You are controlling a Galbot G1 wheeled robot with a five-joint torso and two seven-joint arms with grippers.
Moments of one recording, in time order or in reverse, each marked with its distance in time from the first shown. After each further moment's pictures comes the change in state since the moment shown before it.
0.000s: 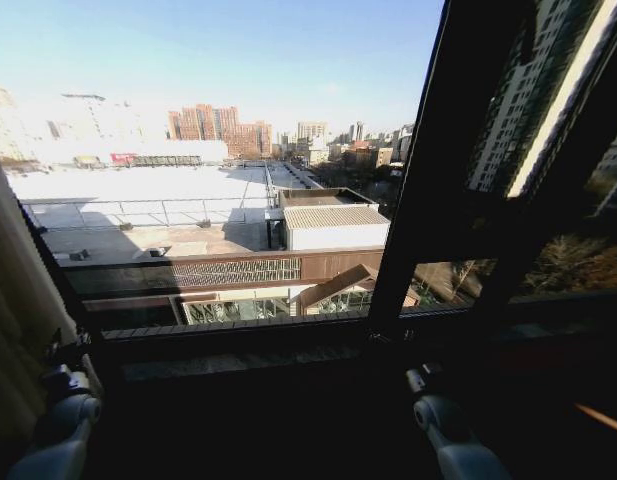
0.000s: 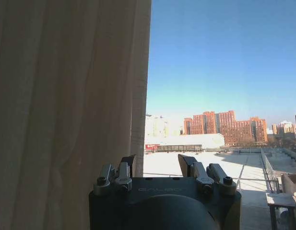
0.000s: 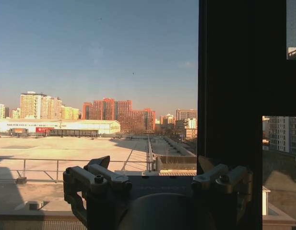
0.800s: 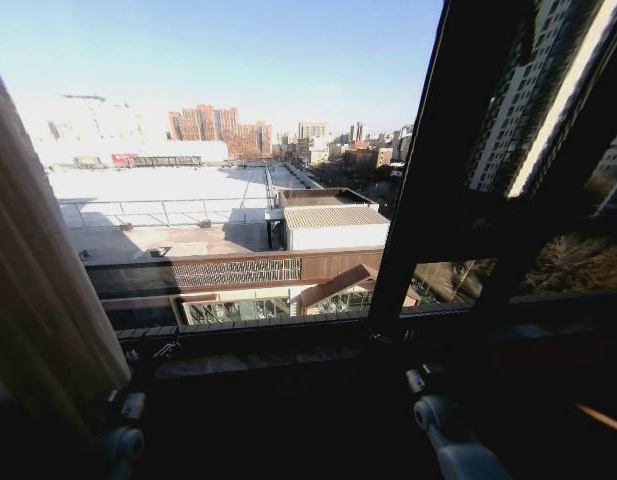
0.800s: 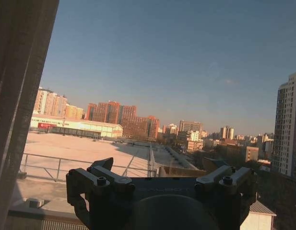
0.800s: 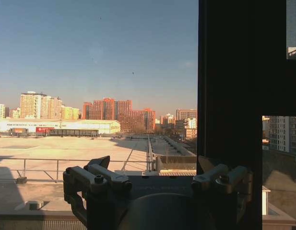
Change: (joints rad) left arm 0.176 -0.179 0.052 -0.282 -0.105 0.057 0.364; right arm 0.000 0.000 0.000 0.000 0.000 0.000 0.000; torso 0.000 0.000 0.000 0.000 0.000
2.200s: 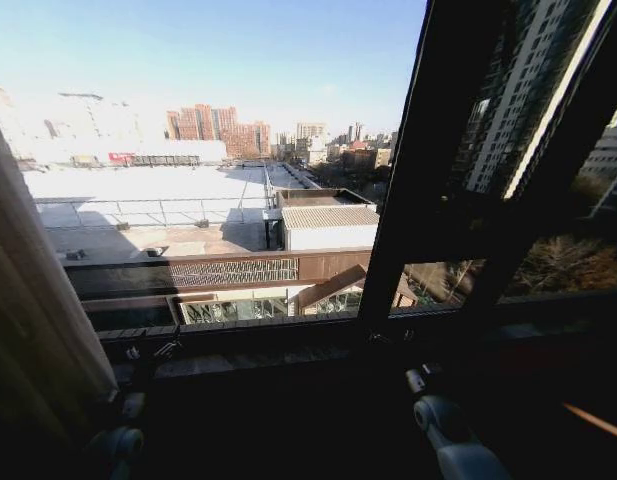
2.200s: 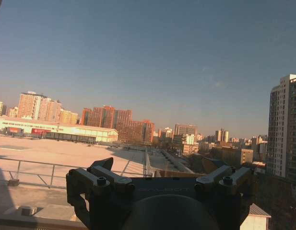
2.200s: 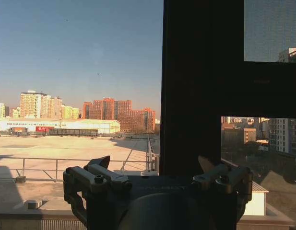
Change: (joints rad) left arm -0.004 0.007 -0.003 0.007 0.007 -0.018 0.026; right arm 0.000 0.000 0.000 0.000 0.000 0.000 0.000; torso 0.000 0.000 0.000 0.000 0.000
